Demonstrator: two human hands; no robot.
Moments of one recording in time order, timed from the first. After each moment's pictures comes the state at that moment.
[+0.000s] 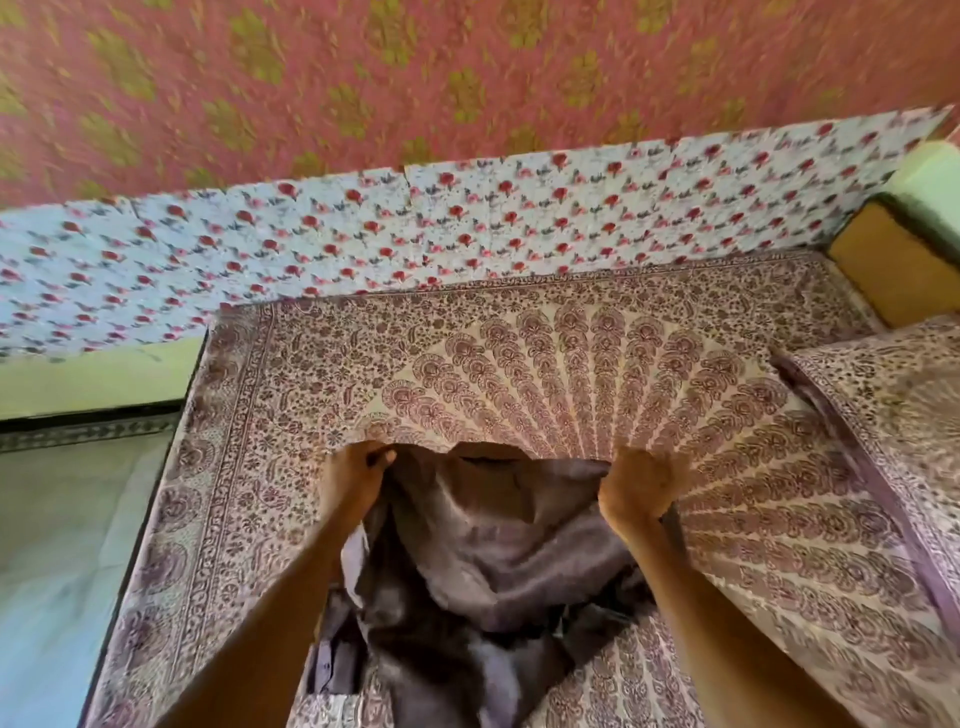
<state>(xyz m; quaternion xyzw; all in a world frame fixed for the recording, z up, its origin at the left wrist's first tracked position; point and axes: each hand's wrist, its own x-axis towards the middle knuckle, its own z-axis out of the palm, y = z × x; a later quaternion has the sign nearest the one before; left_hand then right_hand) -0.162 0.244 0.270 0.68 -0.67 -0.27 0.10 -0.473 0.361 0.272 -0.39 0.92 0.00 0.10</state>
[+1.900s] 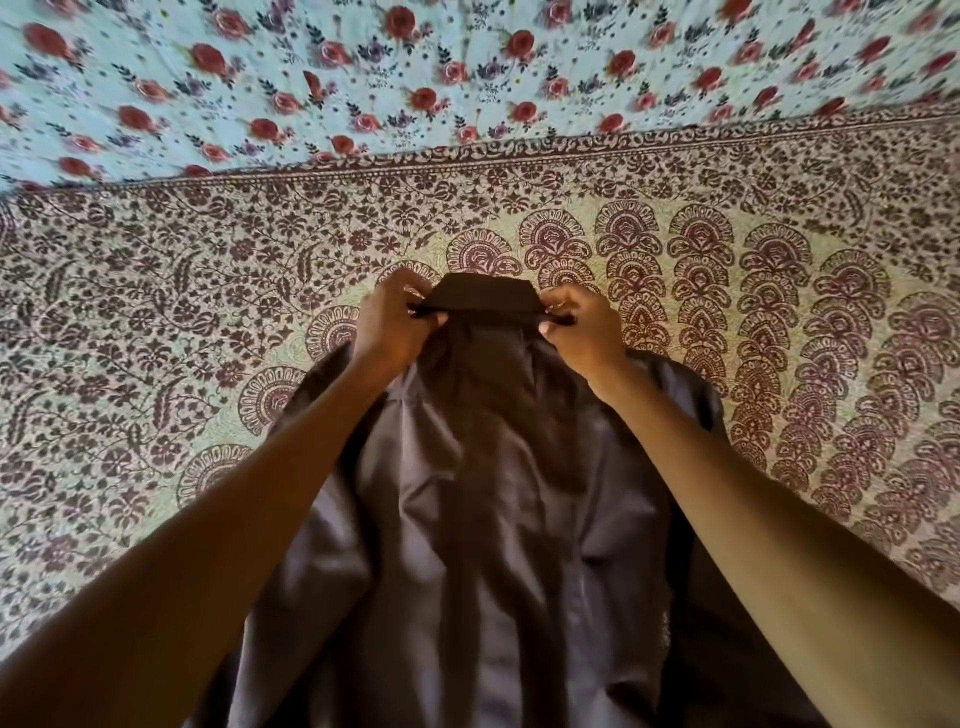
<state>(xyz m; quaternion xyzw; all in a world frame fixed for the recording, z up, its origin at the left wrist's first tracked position) -0.365 -0.082 -0.037 0.60 -0.68 -0.38 0.19 -0.569 0.001 -0.055 -0.41 0.79 -0.33 0.32</state>
